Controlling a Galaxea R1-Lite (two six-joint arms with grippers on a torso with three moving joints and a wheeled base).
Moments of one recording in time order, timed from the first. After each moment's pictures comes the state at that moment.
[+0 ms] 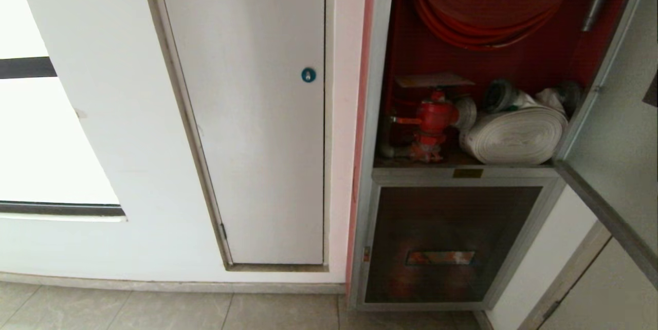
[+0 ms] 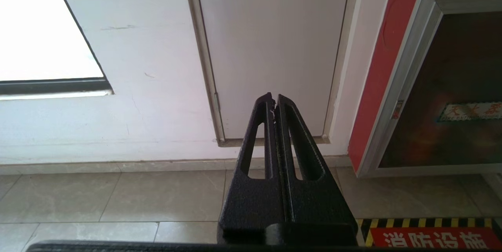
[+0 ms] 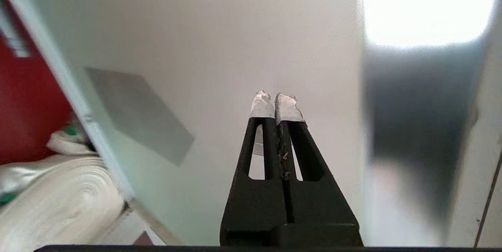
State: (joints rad) left arm -0.01 0.00 0.00 0.00 -0.02 0.03; right arm -0.60 1.24 -0.76 -0.77 -0.57 0.04
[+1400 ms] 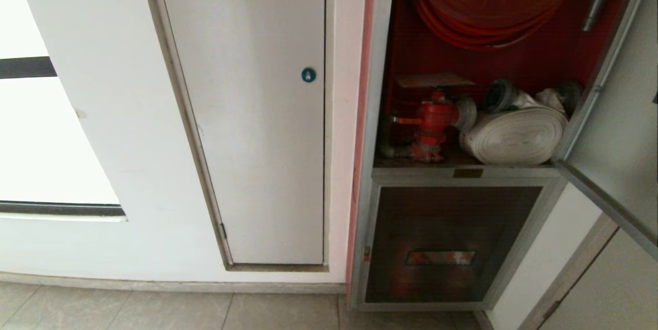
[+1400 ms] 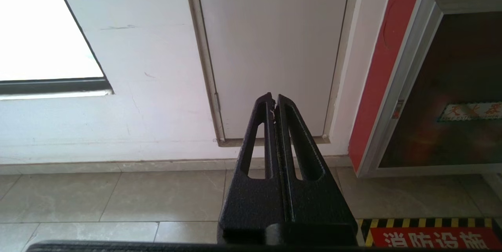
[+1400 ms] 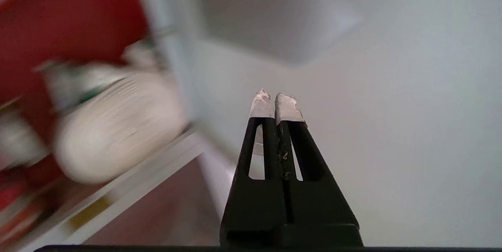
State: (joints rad) left arm 0.00 0.00 0.00 0.00 -0.02 0.03; right arm -0.52 1.31 -0.68 -0.75 -0.36 0.09
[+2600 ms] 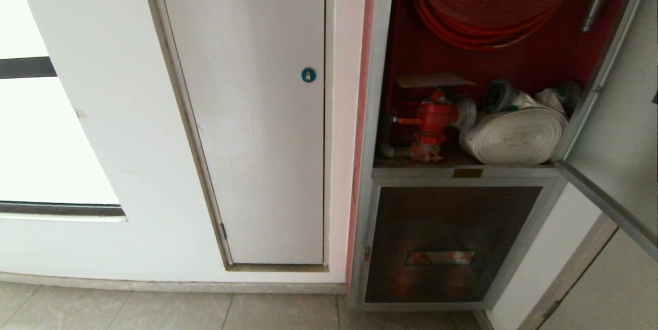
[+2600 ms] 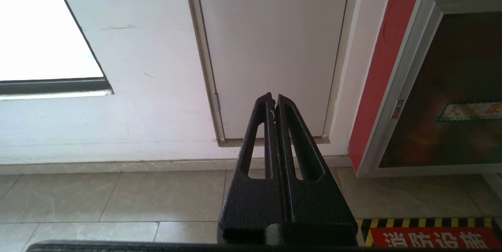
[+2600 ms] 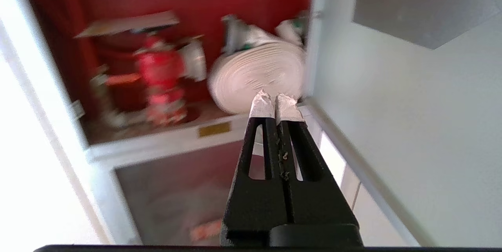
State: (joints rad) left arm -0.01 0.00 0.00 0.00 -0.02 0.03; right arm -0.13 0.81 -0.42 -0.57 -0.23 -0.02
